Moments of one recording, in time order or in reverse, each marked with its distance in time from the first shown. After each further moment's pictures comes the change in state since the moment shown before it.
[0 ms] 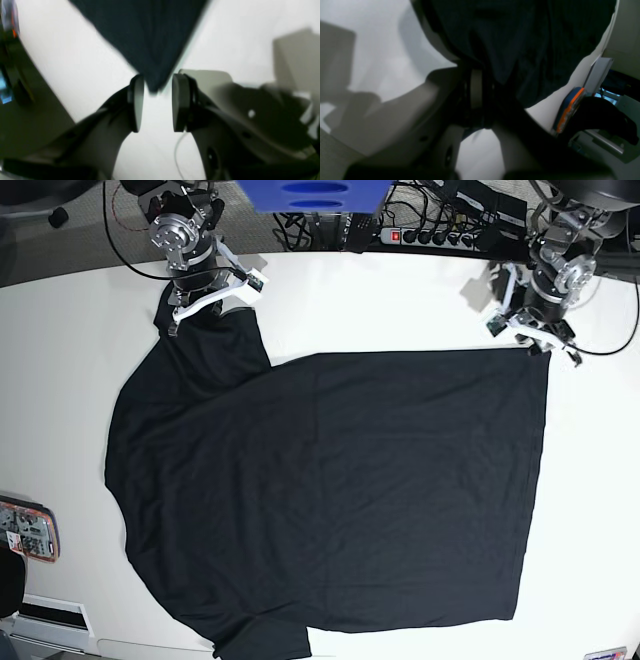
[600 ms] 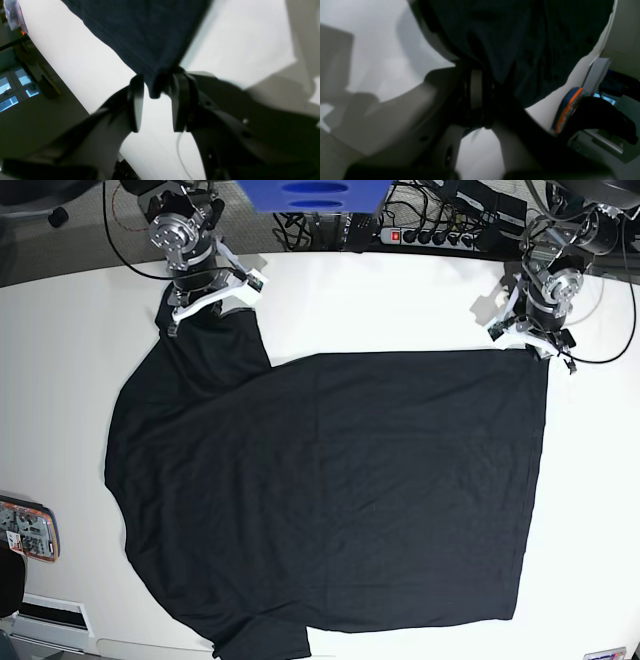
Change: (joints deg) left arm -9.7 -0.1 8.7 -10.4 5.6 1.0 1.7; right arm 0.0 0.1 0.0 0.3 0.0 0.0 -0.2
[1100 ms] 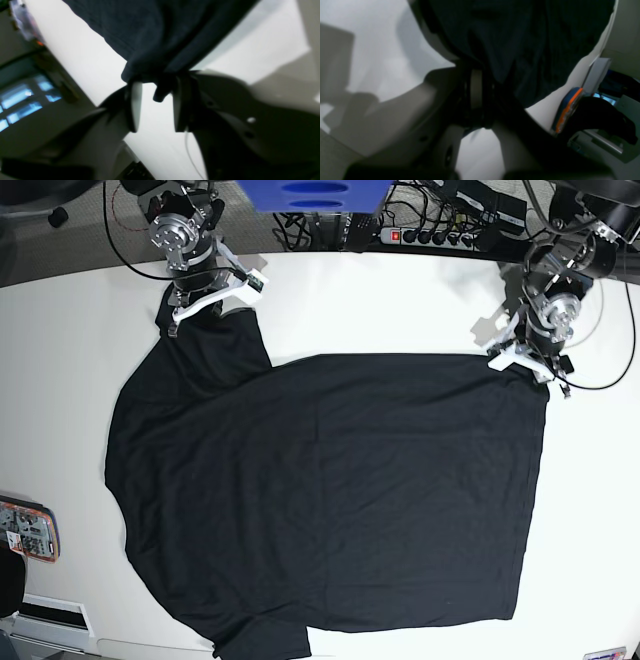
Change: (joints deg) left arm -6.8 0.0 5.2 -6.1 2.4 -3.5 -0.8; right arm 0.0 -0.1 -0.1 0.0 0.0 0.0 0.2
